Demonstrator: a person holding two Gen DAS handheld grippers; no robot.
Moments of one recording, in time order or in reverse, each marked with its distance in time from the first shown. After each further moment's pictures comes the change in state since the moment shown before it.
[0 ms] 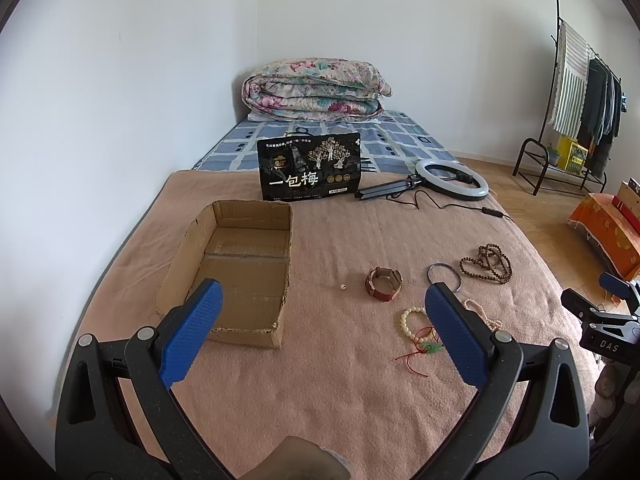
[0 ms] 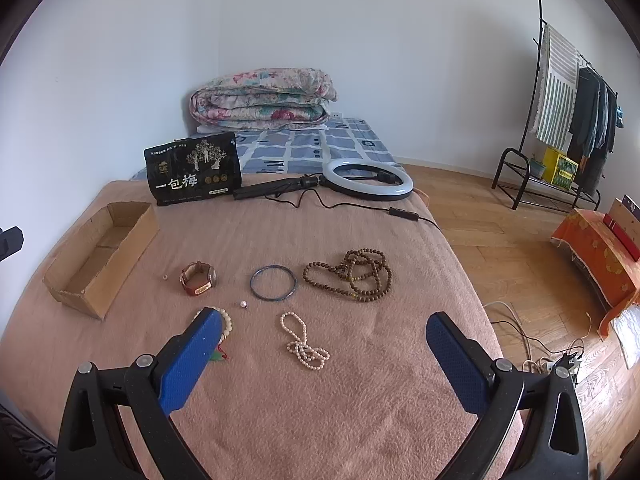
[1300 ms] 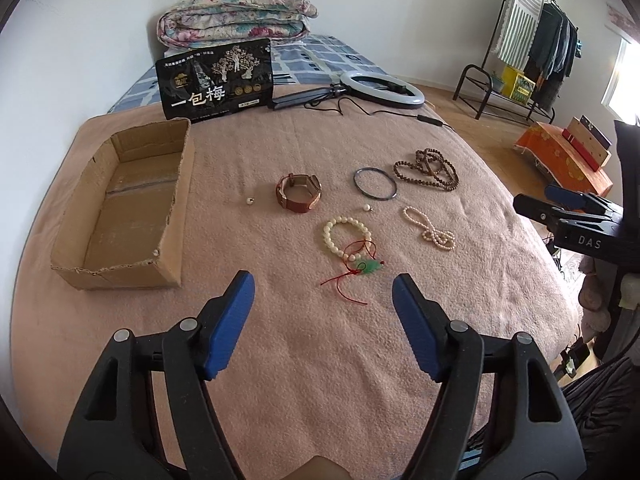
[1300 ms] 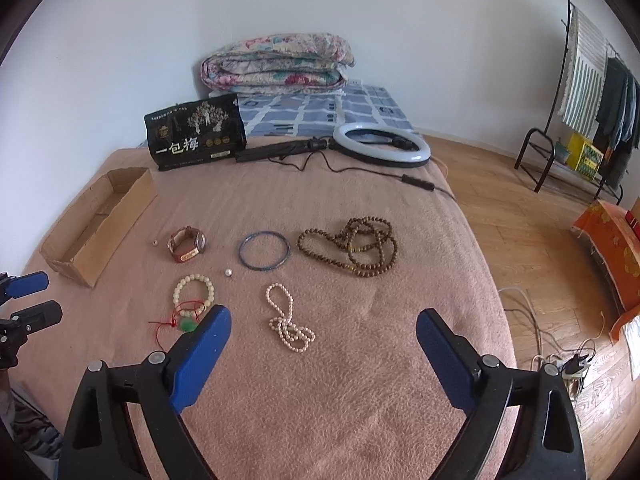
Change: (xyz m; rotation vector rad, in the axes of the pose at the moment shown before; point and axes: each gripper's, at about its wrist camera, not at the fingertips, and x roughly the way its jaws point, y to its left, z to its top) left arm 0.058 -0.060 -0.054 0.124 0.276 -0.228; right arm 0.054 -0.035 -0.003 0.000 0.179 0.115
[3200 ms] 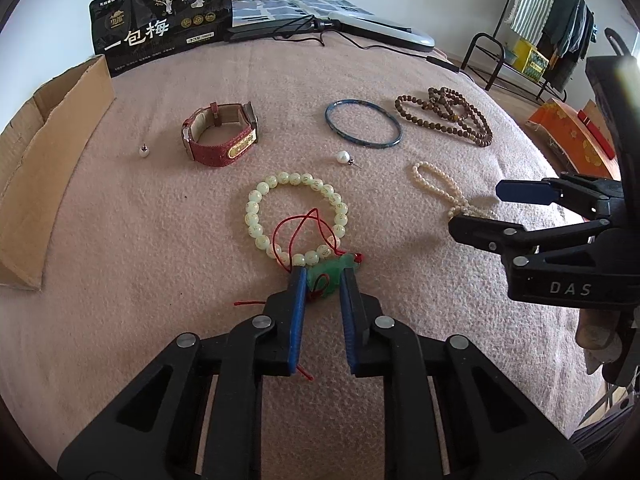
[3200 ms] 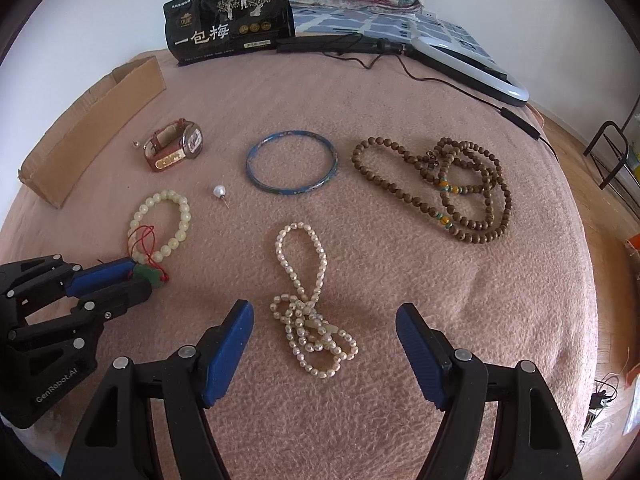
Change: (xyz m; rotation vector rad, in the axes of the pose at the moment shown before) left arm 0.152 -0.042 -0.011 -0.024 0.104 0.001; right arm 0.143 0.021 -0.014 -0.209 0.235 0.104
